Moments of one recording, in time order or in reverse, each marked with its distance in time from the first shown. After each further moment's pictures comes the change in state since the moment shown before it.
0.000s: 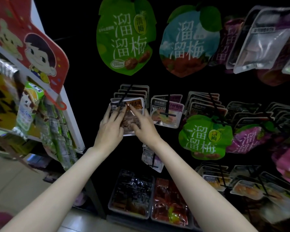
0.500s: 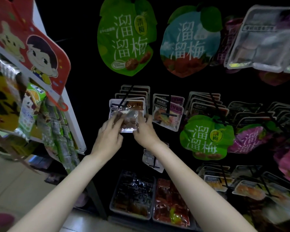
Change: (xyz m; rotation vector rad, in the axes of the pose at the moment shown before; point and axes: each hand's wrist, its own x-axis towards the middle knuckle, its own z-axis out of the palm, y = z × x) left_hand -0.018 -0.005 -0.003 -0.060 -0.064 -0.019; right_hand -0.002 -0.002 0.010 -0.163 -0.049 0.234
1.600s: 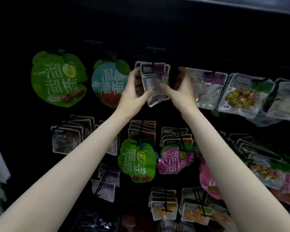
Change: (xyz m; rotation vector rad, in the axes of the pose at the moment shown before) left_hand 0.125 0.322 -0.031 -0.741 0.277 0.285; right_hand -0.094 0.067 -0.334 0.224 0.783 -0.363
